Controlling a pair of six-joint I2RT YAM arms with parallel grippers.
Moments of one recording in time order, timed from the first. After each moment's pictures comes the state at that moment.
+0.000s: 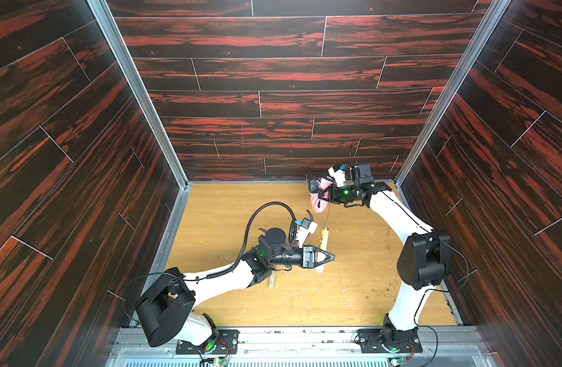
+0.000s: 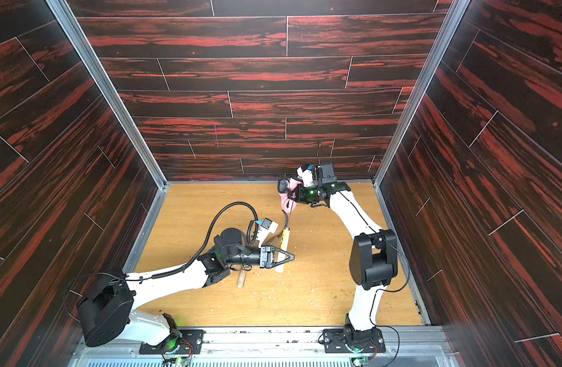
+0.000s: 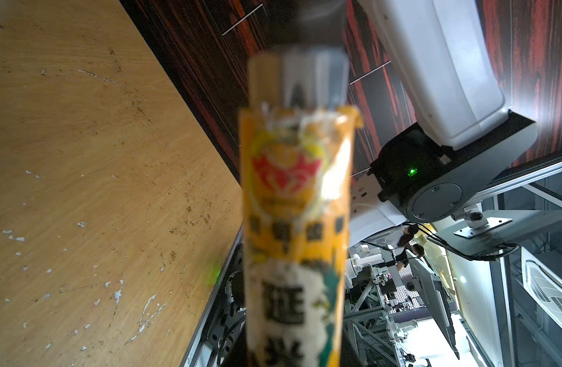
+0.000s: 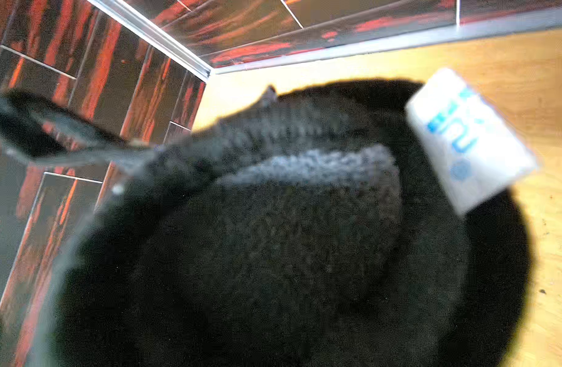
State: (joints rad) left arm -0.86 1.45 0.79 0.59 0.72 -1.01; right arm 0.26 1.88 1.63 -0.55 -0.62 0.29
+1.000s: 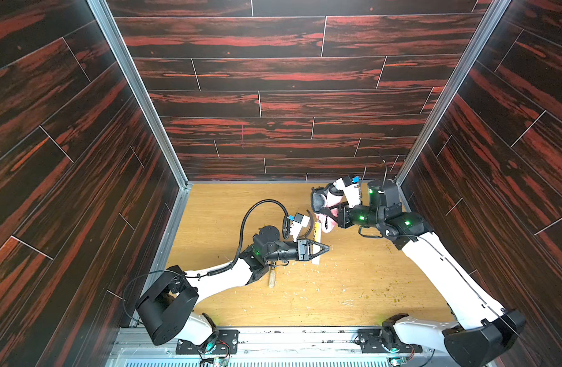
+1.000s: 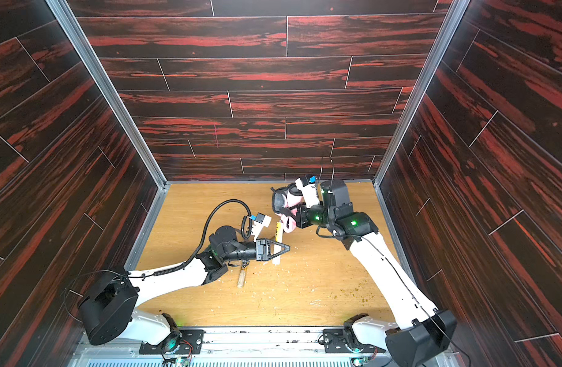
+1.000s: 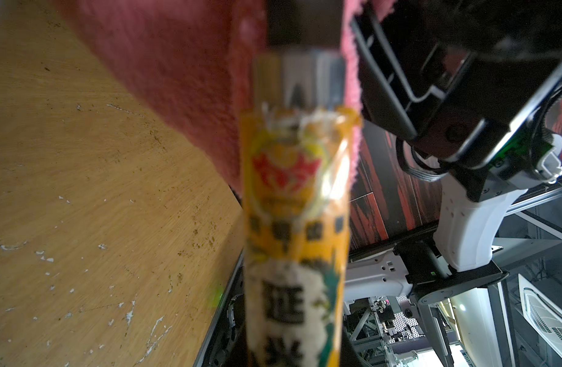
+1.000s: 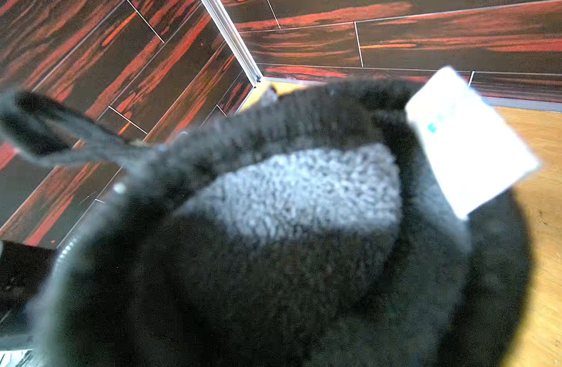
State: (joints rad) left arm -0.80 1.47 0.77 0.69 0.71 -1.08; right arm 0.45 1.28 1.34 -0.62 -0.44 0.22
